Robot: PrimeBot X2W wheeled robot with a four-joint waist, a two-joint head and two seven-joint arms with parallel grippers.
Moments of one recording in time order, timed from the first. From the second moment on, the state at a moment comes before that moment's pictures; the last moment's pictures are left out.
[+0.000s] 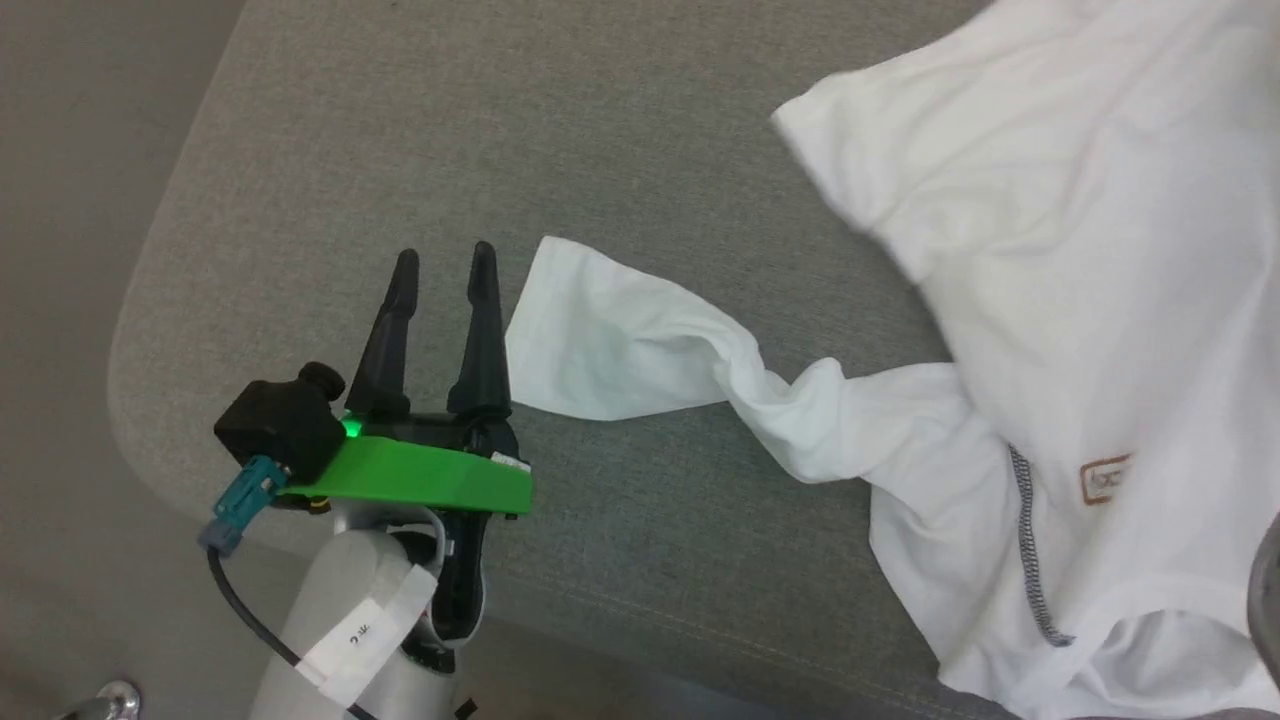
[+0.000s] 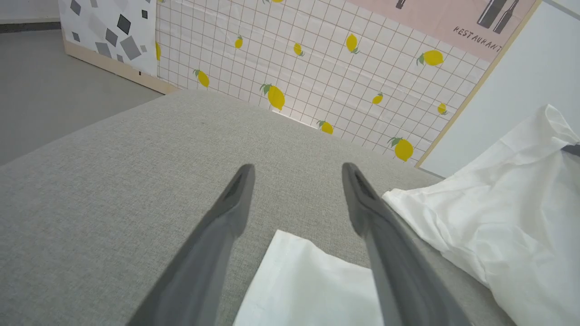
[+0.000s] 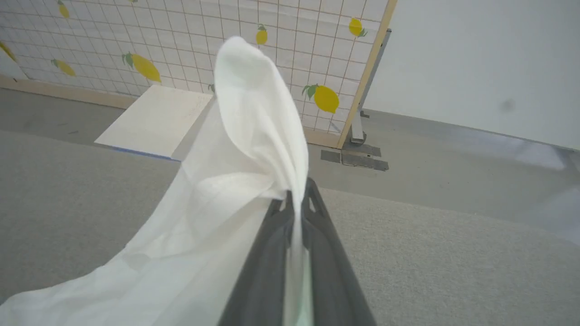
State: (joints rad) left arm -0.28 0.05 -0.19 0.03 -0.49 -0.02 -0.26; right arm -1.09 -0.19 -0.36 0.64 -0.27 0.13 0.33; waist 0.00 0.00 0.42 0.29
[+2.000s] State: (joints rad) left arm -0.14 0.21 0.03 0.31 -0.46 0.18 0.26; right arm 0.00 -0.05 -0.07 0.02 0.27 0.13 -0.08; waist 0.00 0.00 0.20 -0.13
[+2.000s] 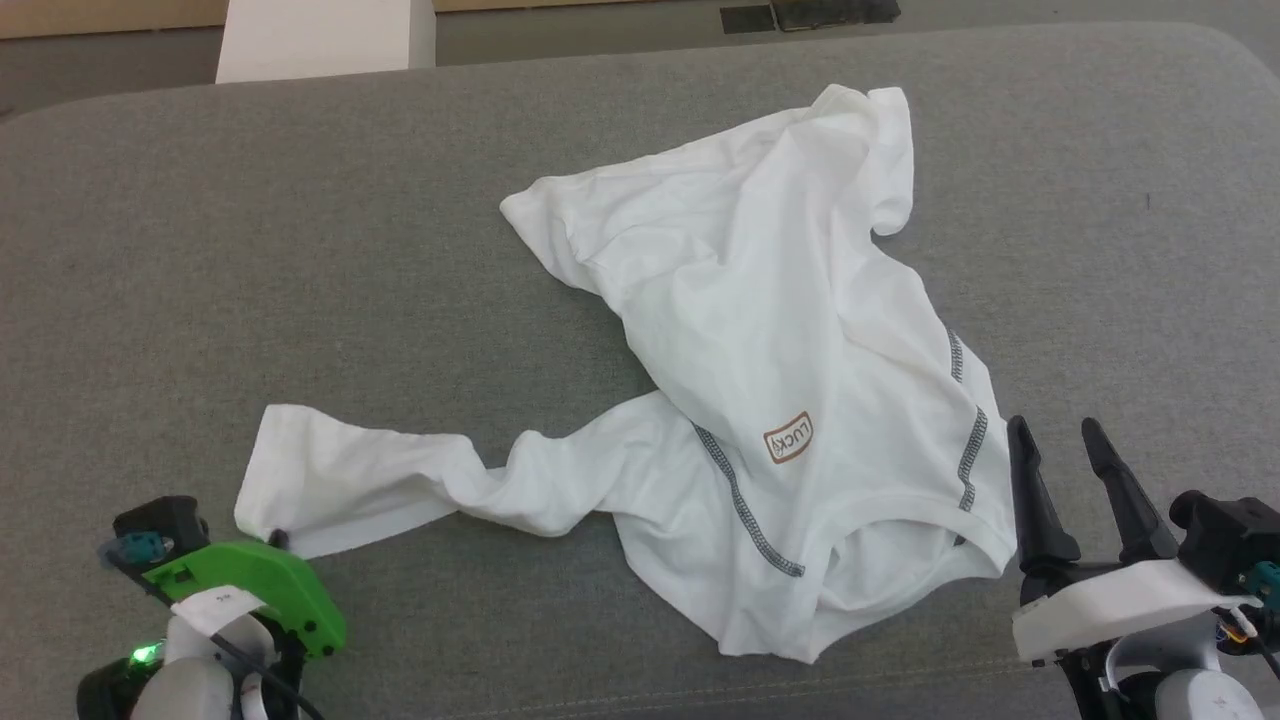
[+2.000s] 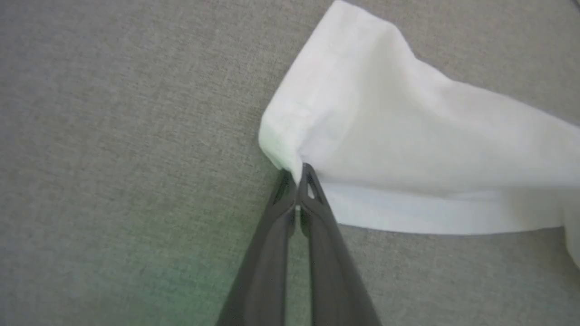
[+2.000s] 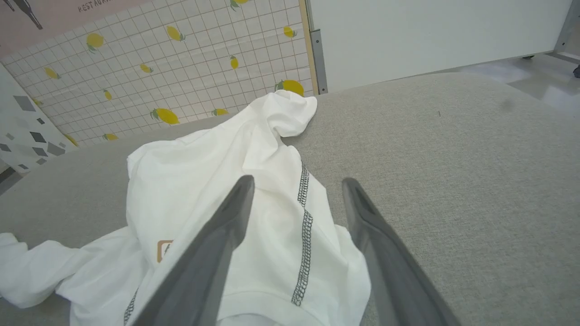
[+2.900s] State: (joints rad) left arm -0.19 0.22 -0.03 0.23 -0.46 0.05 0.04; right arm -0.01 -0.05 -0.07 0.03 0.27 0.13 -0.05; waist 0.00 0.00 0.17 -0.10
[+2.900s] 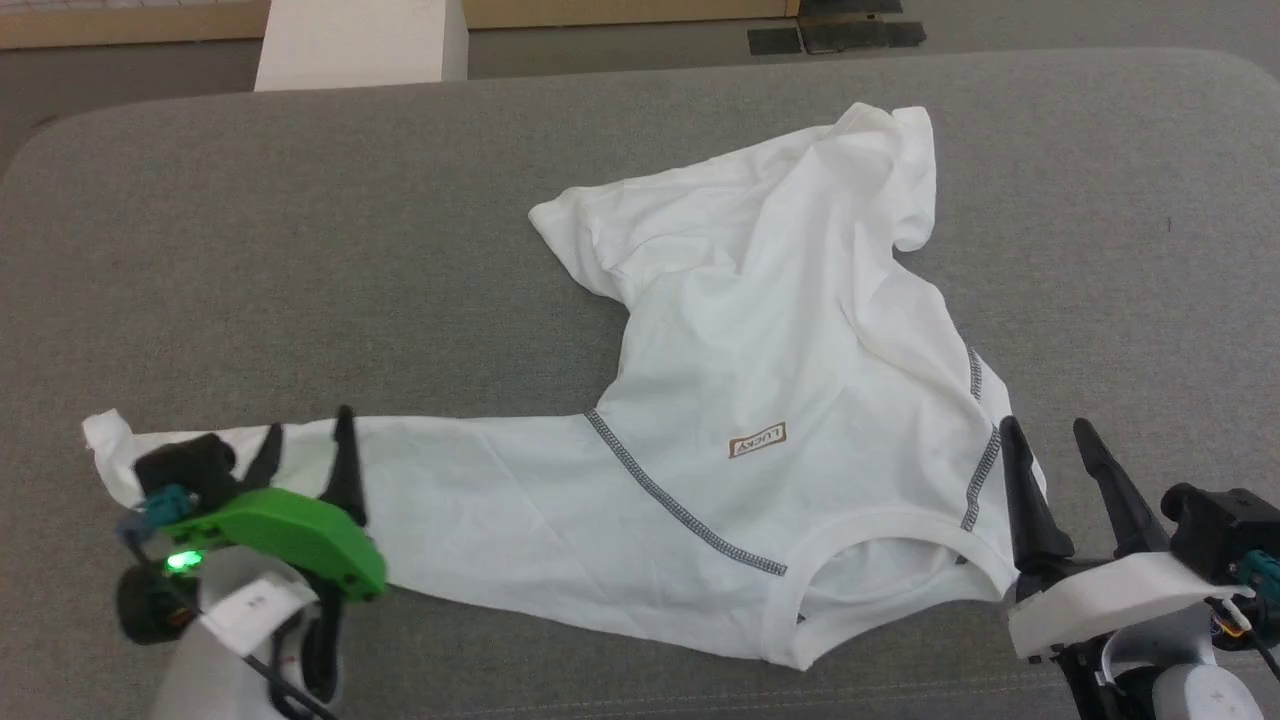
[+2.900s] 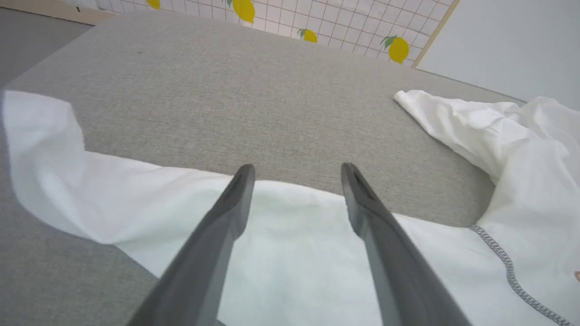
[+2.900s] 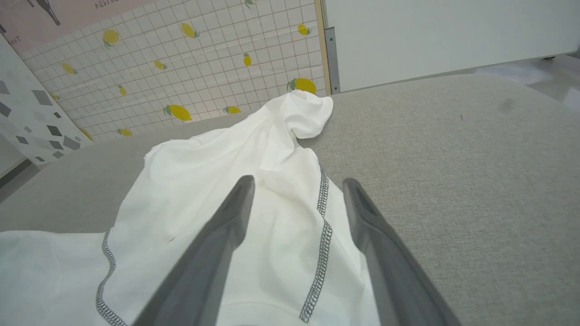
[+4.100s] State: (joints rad) left arm -0.57 0.13 -0.36 0.57 -0.34 0.01 0.39; right arm -0.03 -0.05 -0.07 0.05 0.32 0.13 -0.09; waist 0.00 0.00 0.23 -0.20
